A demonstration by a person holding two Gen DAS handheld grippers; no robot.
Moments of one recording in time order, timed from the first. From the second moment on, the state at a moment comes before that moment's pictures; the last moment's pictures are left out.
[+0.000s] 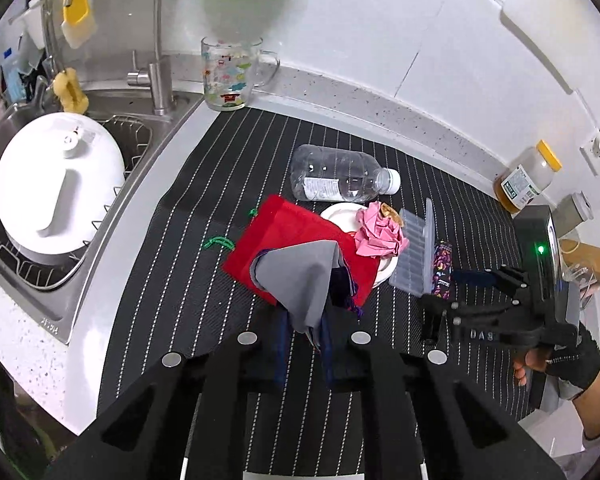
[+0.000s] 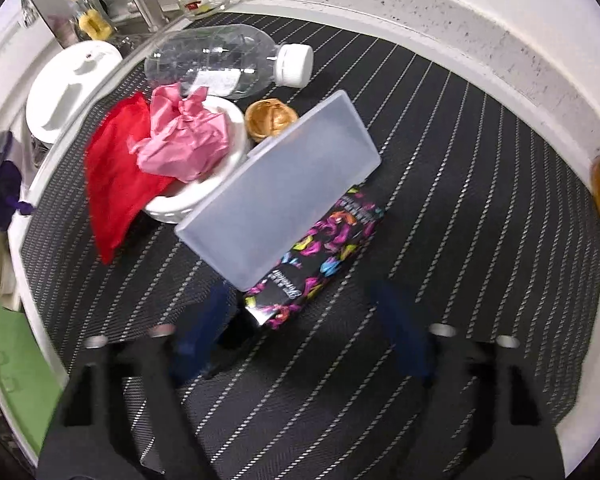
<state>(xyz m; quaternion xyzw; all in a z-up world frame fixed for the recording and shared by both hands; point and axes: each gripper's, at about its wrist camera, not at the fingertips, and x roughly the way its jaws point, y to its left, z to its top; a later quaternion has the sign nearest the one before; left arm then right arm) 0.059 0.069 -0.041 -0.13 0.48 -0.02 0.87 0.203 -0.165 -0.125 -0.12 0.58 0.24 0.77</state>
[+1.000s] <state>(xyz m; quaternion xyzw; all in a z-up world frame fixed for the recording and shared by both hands) -0.042 0.002 0.010 -0.19 0.42 0.11 0.88 0.149 -0.197 0.018 -0.17 0.43 0.46 0.76</state>
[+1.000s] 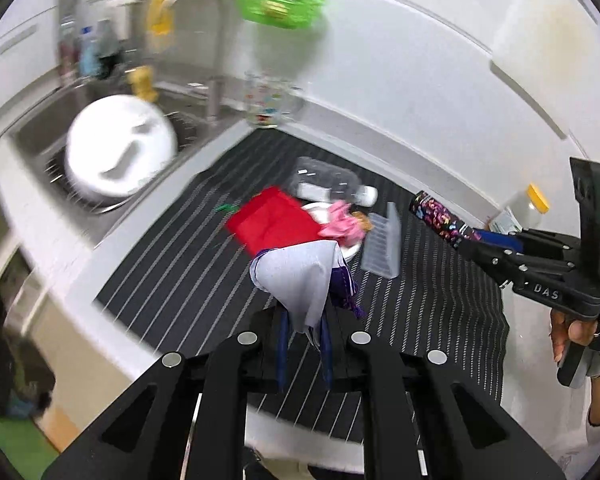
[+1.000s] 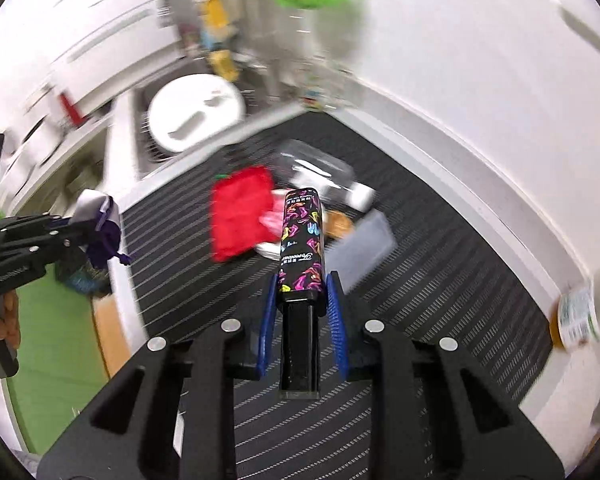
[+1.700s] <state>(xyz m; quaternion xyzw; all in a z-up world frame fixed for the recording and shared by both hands) -0.348 0.057 -0.020 -0.29 0.40 0.34 0.80 -0.132 -0.025 0.001 -0.29 0.37 0.67 0.57</state>
